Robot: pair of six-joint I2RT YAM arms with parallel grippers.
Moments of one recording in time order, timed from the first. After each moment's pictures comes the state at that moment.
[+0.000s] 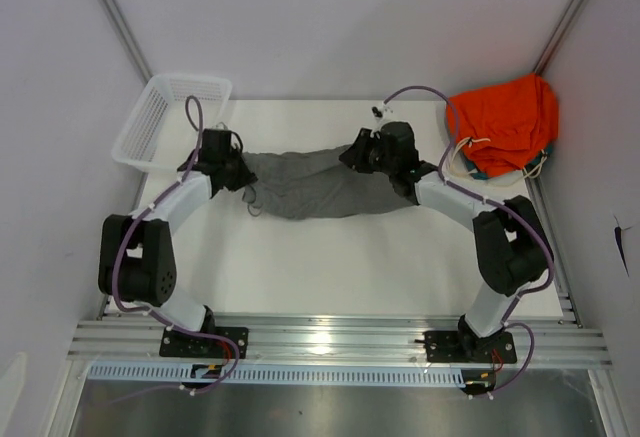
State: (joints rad) left arm -0.14 1.57 0.99 -0.23 0.07 -0.65; right arm 0.51 1.76 1.17 0.19 -0.21 0.59
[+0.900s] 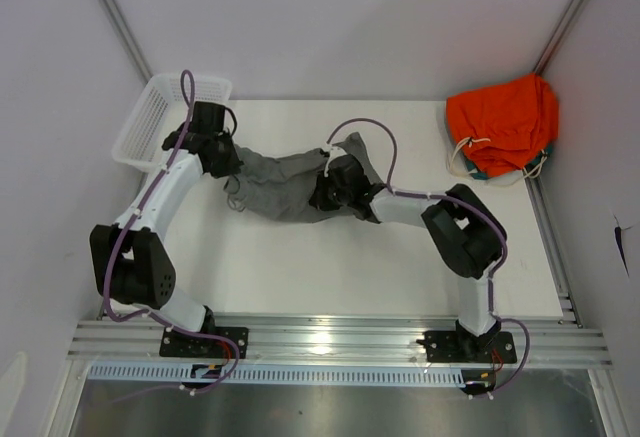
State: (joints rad) left arm -0.14 1.55 1.35 -0.74 -0.08 -0.47; right arm 0.72 1.95 1.19 0.17 -0.12 0.51
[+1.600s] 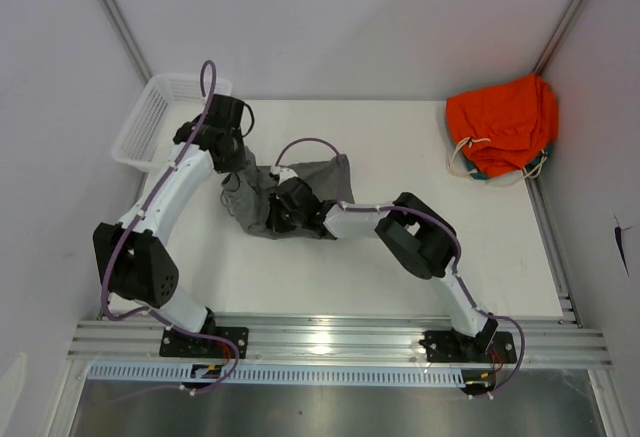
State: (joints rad) left arm -0.25 1.57 1.48 -0.88 -0.26 -0.41; right arm 0.95 2.22 1.47 0.15 -0.03 0.58
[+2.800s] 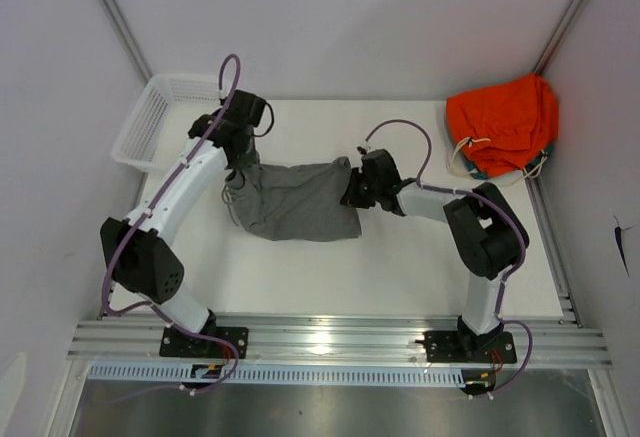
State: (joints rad) left arm -0.37 1.61 1.58 -1.00 -0.45 -0.41; right arm 0.55 1.89 1.10 0.05 -0.18 0.59
